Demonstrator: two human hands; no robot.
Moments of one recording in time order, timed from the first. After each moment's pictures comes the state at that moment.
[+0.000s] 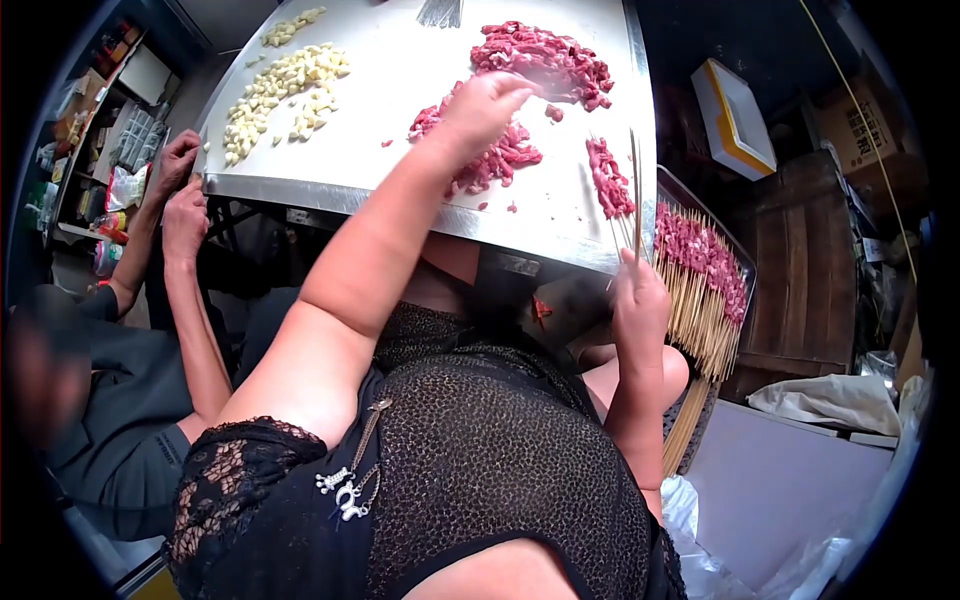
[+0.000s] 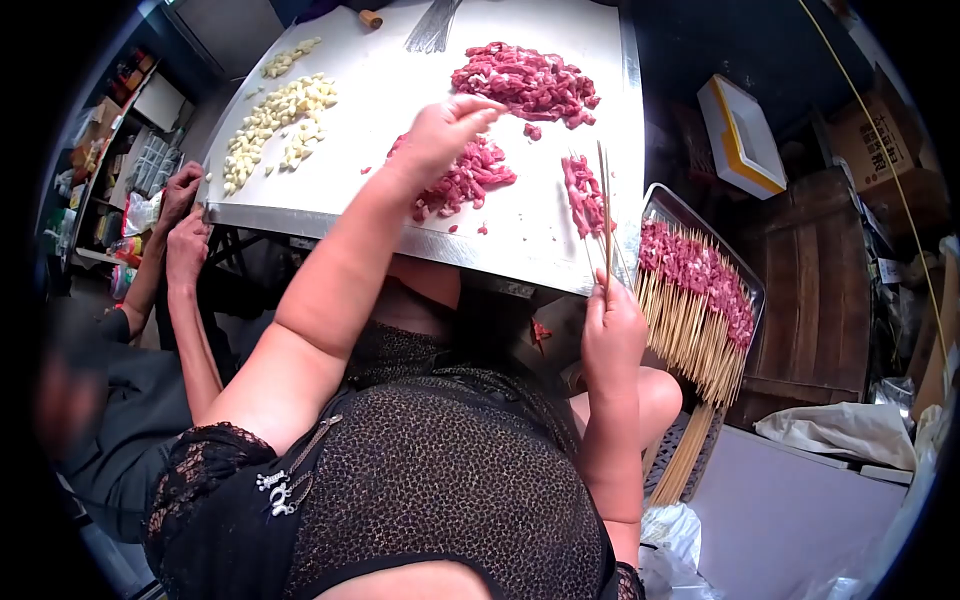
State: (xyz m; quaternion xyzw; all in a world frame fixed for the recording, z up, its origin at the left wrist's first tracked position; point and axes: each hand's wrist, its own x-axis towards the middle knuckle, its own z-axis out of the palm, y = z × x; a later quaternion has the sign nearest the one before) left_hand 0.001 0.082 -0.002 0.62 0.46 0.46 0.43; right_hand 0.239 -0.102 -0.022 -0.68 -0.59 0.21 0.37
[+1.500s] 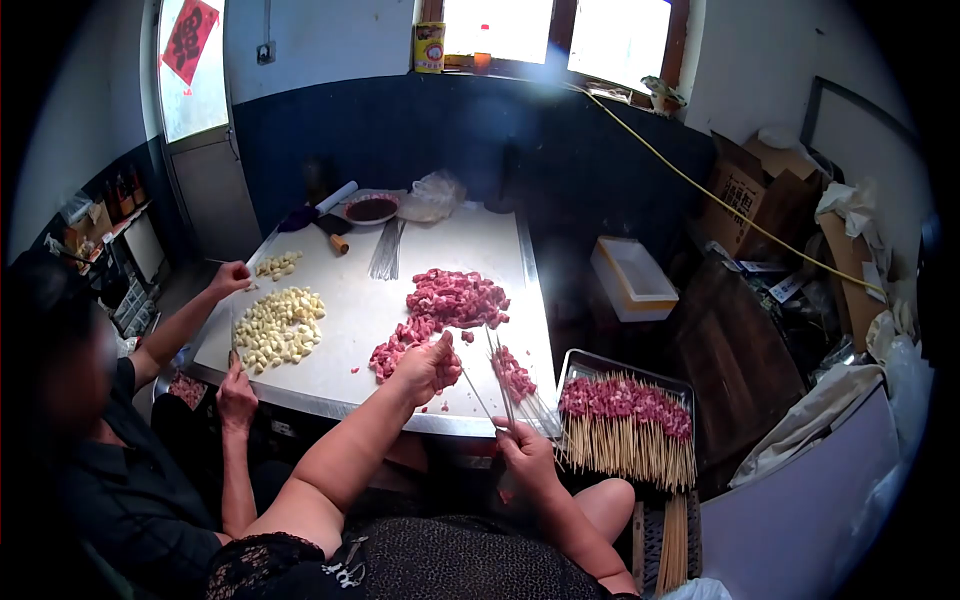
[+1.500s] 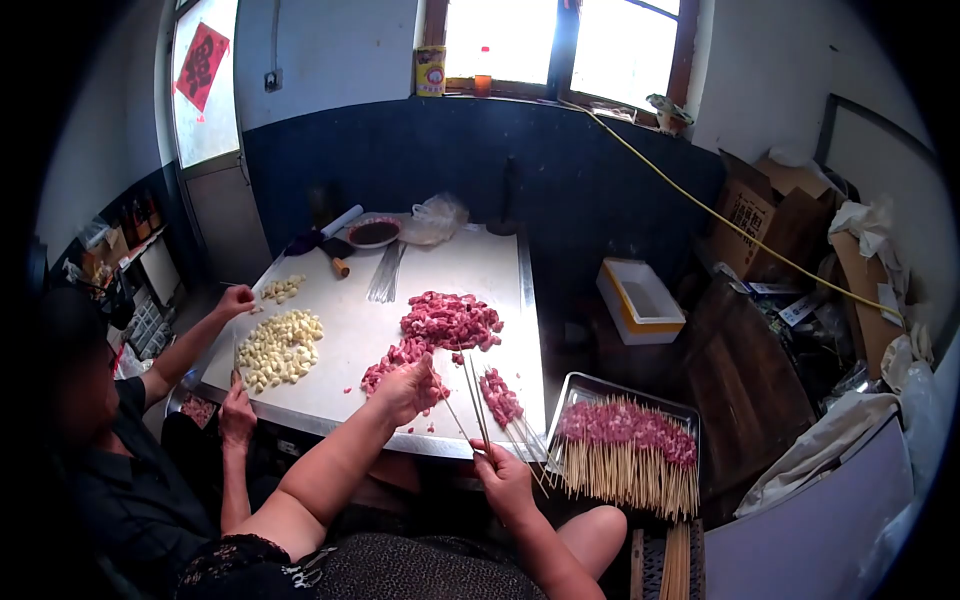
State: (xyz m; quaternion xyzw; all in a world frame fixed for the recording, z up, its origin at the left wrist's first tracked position) left_hand 0.020 0.032 0.008 0.33 0.32 0.46 0.76; right_hand 0.211 -0.122 -0.011 -0.51 -0.53 0.45 0.51
